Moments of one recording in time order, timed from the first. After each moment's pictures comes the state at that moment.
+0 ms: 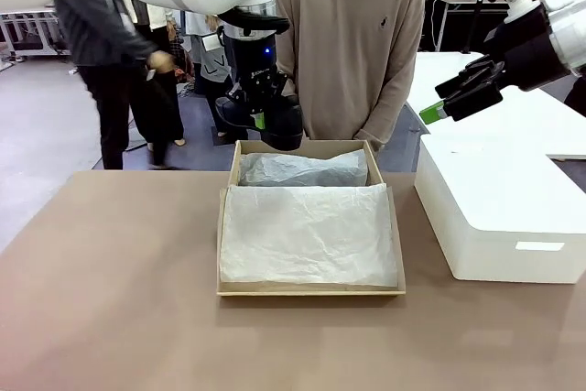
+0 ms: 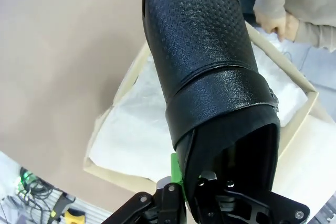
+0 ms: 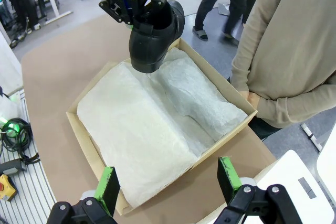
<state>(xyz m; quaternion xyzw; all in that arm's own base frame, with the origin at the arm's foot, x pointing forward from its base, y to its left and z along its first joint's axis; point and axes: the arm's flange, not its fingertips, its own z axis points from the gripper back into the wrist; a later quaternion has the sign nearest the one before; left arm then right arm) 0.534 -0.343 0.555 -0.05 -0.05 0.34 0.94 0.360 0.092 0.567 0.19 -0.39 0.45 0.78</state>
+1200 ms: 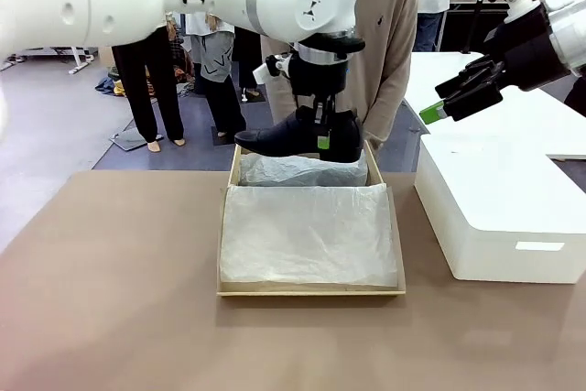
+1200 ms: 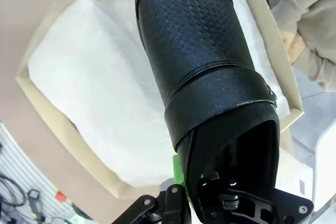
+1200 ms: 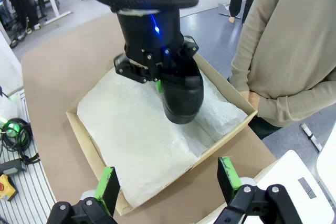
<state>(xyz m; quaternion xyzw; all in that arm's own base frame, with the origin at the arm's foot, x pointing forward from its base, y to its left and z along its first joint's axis) 0.511 -0.467 0.522 -0.06 -0.04 0.58 0.81 0.360 0.092 0.567 0.19 -0.39 0.45 0.78</state>
